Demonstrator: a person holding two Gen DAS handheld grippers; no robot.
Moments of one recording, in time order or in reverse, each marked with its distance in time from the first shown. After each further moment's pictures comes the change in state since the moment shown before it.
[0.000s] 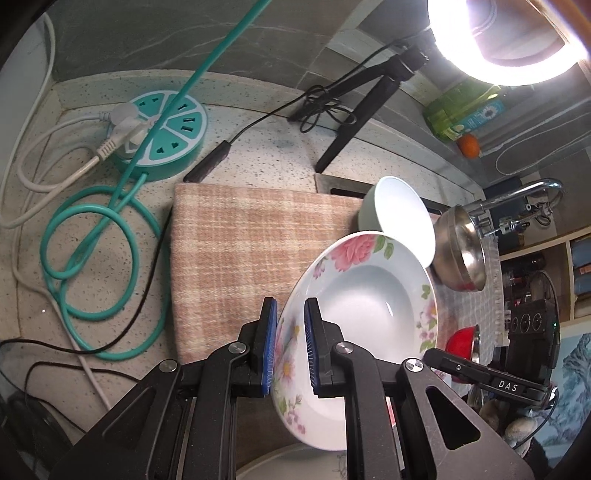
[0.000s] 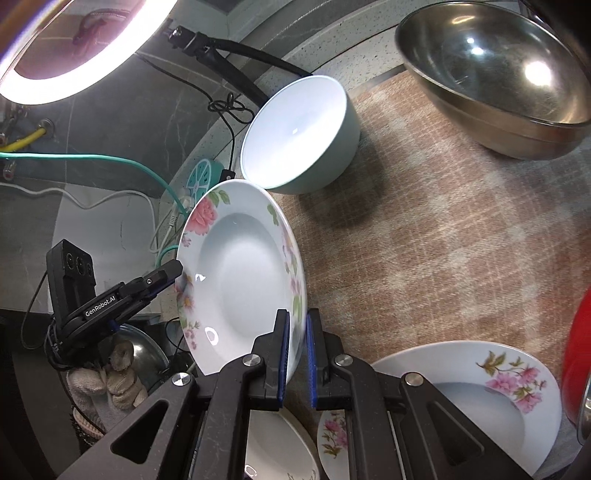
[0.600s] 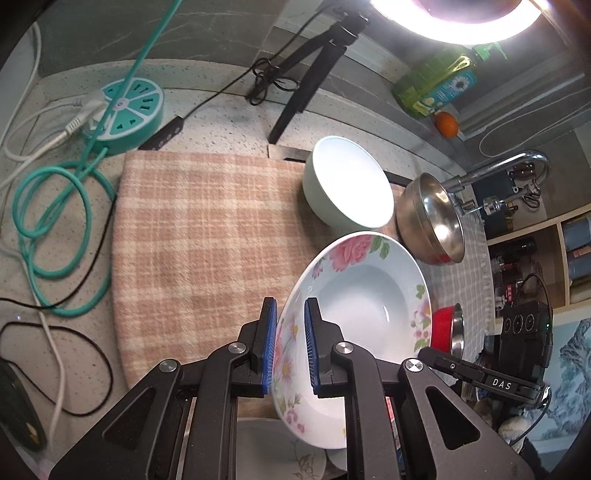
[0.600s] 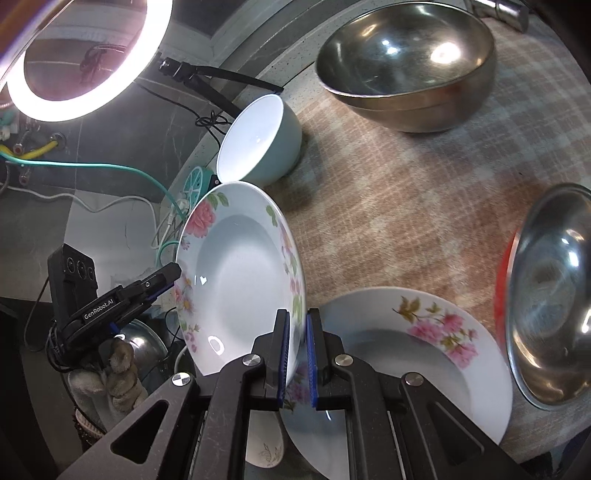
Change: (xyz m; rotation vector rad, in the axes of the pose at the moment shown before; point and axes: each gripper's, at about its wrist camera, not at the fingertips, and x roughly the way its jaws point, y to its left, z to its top) left arm 0.010 -0.051 -0.034 0.018 0.012 -0.028; right arm -0.035 -0.042 -0.021 0.024 -0.028 0.016
